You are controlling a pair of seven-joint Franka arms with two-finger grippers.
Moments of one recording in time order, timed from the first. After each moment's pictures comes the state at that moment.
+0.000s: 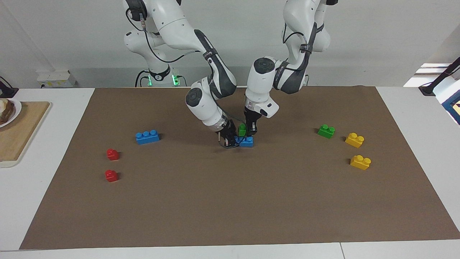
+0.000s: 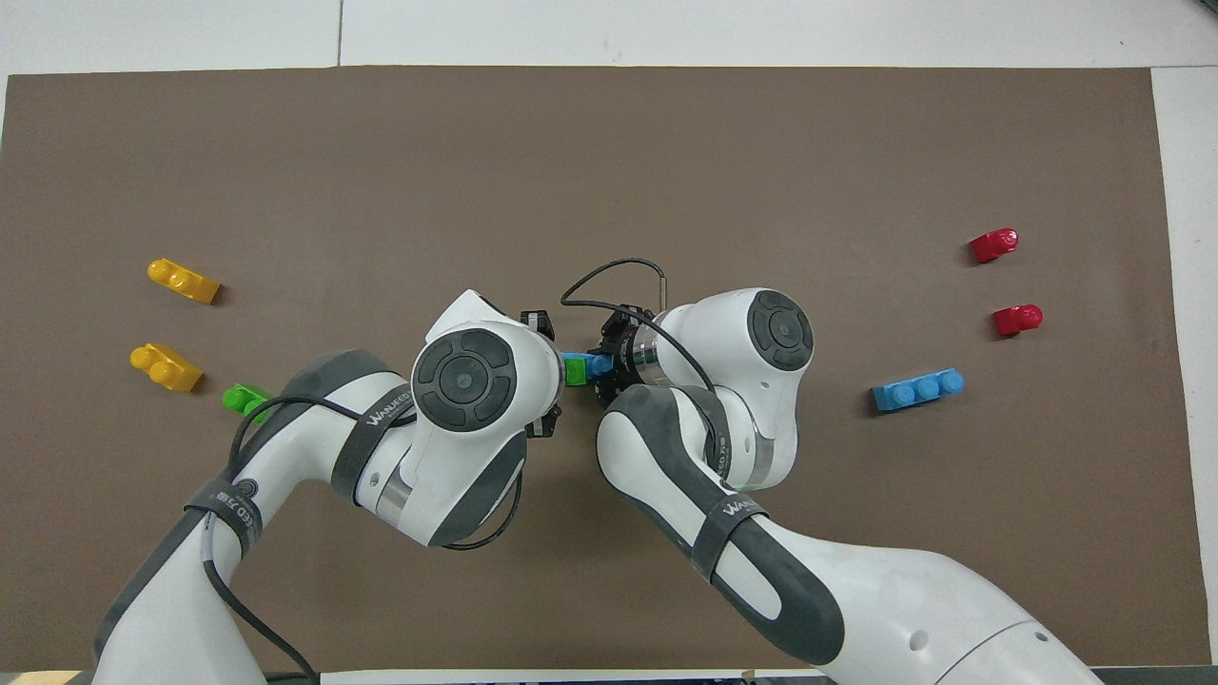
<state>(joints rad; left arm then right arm) -0.57 0.16 -0.08 -2.08 0.01 2.37 -2.19 0.56 0.40 0.03 -1.97 0.71 2.53 1.71</state>
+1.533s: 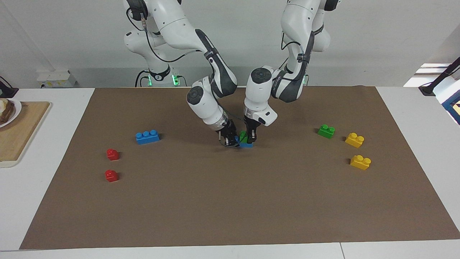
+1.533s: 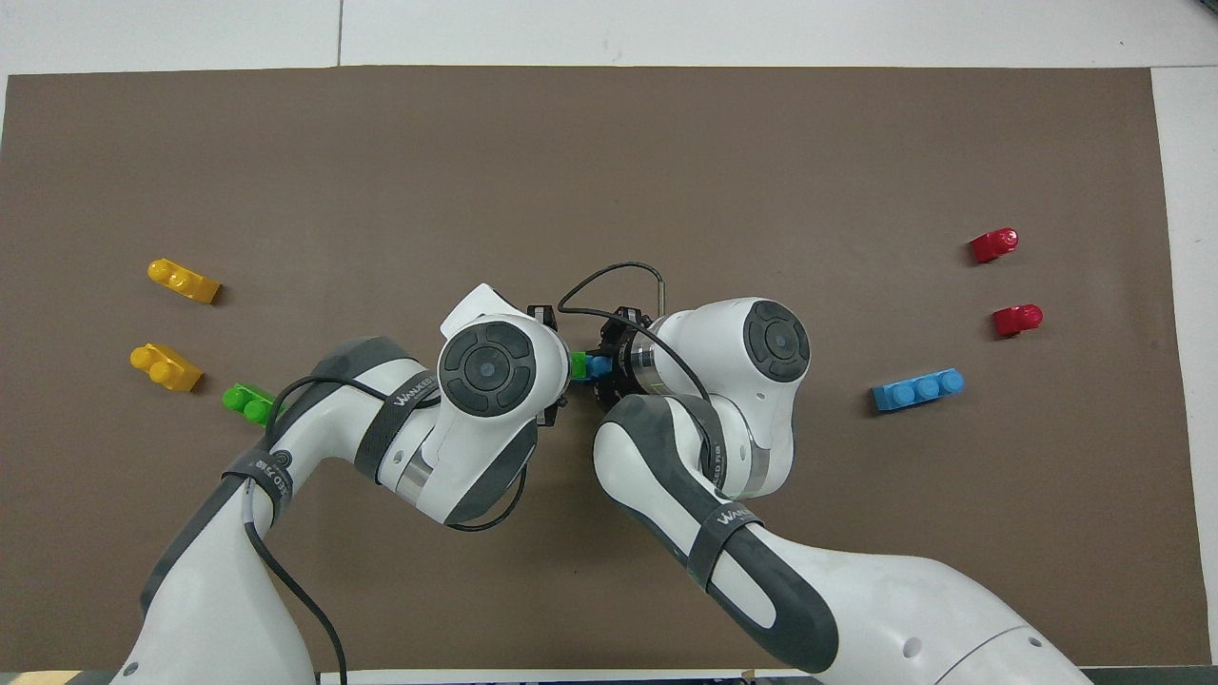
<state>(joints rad) -0.56 0.24 -0.09 -2.06 0.06 2.41 -2.19 0.57 0.39 0.03 -1.99 0.70 2.57 1.70</state>
